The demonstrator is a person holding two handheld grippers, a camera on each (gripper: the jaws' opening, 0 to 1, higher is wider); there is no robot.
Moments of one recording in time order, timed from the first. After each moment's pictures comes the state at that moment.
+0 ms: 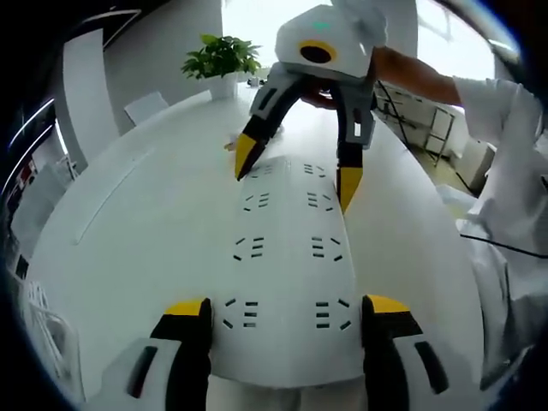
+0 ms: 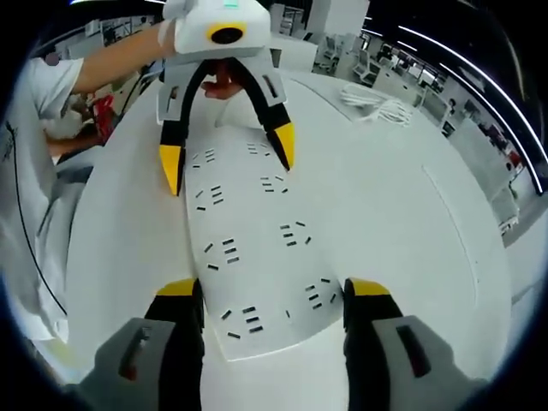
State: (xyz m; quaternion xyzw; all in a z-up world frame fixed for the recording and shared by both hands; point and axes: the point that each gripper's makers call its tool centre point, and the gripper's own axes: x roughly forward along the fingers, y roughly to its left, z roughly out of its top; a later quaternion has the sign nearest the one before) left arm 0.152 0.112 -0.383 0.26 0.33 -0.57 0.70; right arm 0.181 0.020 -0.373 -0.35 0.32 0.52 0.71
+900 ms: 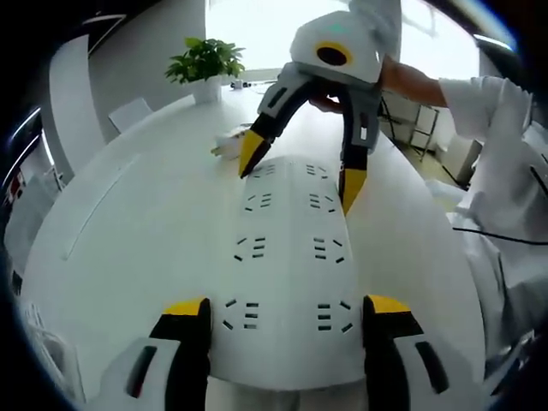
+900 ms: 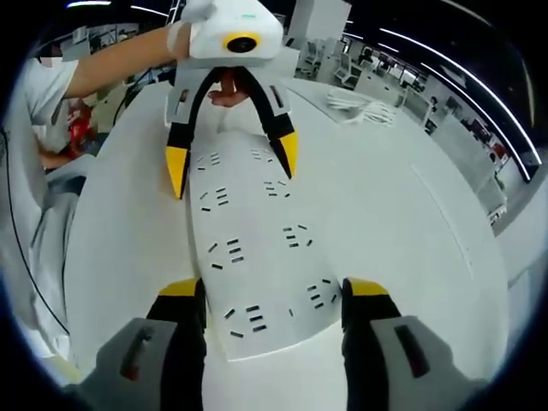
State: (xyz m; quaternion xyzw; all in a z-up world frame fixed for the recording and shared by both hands) left arm 0.153 0.107 -0.384 0.26 0.32 -0.61 0.68; right arm 0.170 0.014 -0.370 -0.34 0.30 0.49 0.75
